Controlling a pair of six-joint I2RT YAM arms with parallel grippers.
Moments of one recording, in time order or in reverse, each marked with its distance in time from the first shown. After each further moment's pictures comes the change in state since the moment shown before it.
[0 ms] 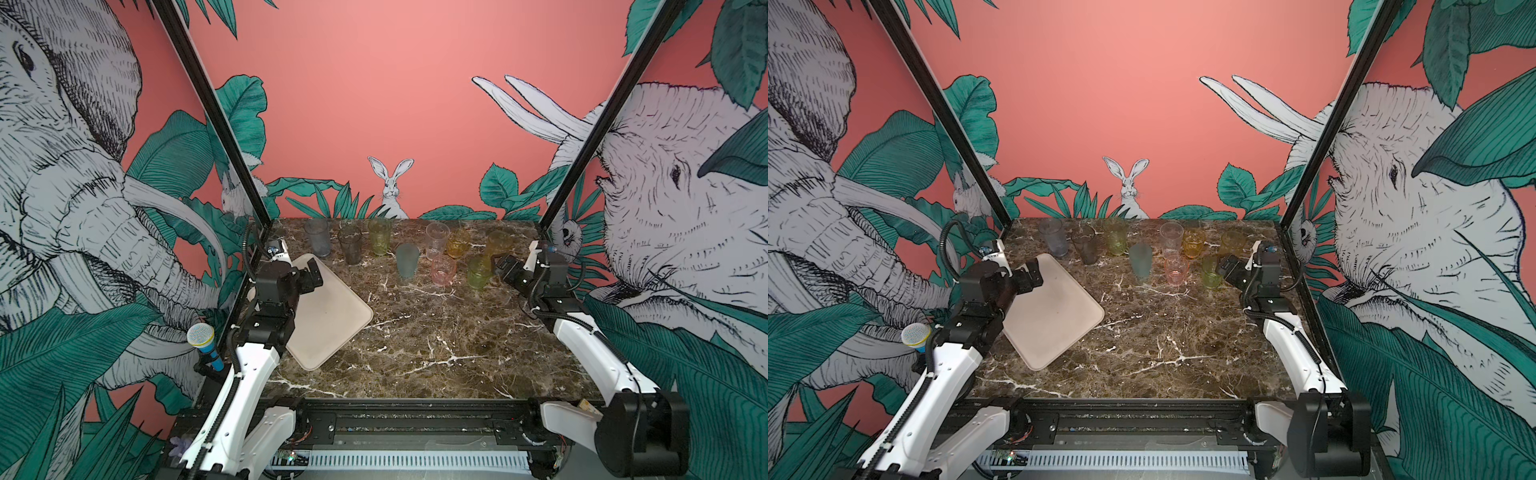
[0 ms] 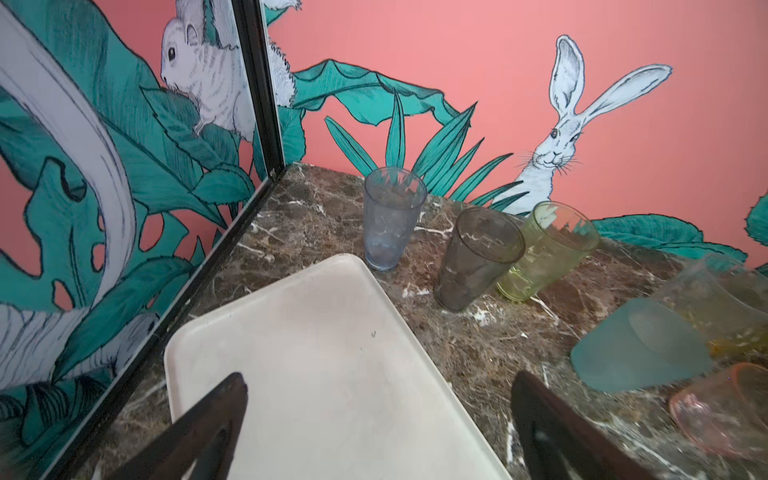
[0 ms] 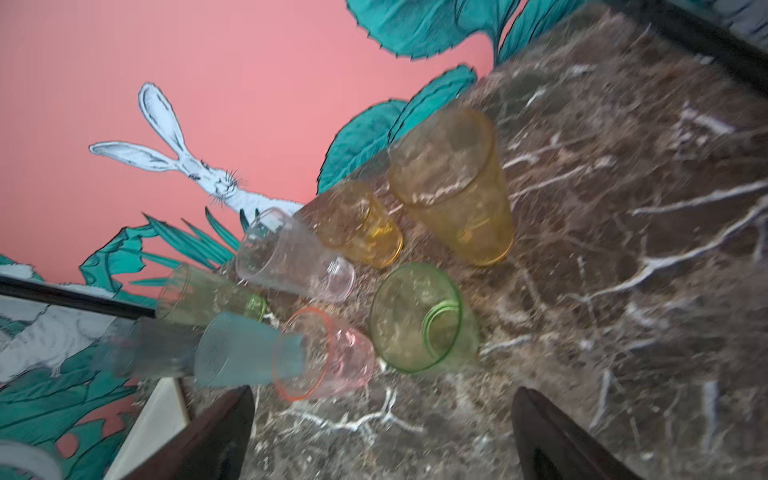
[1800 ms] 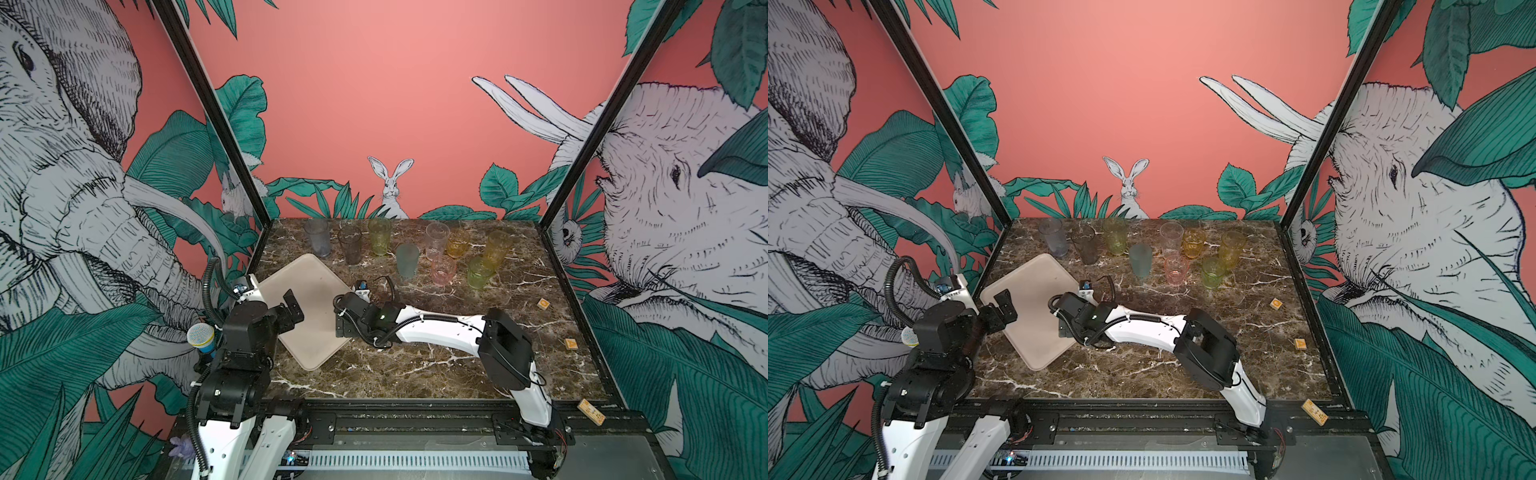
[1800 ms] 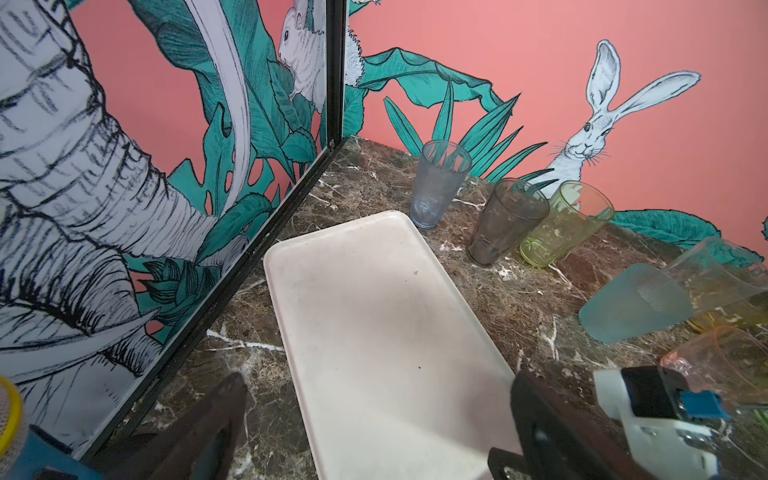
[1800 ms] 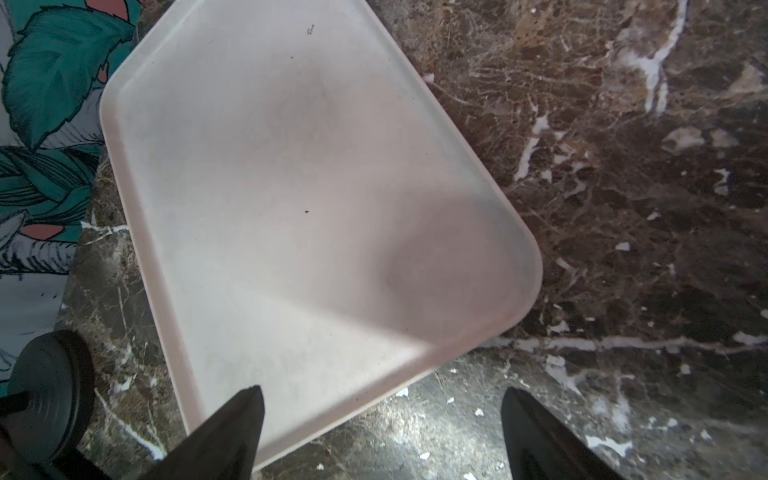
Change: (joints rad) left arm 0.000 -0.343 0.080 -0.467 -0.119 -0.057; right arm 1.091 0.956 0.896 -0.390 0.464 0.281
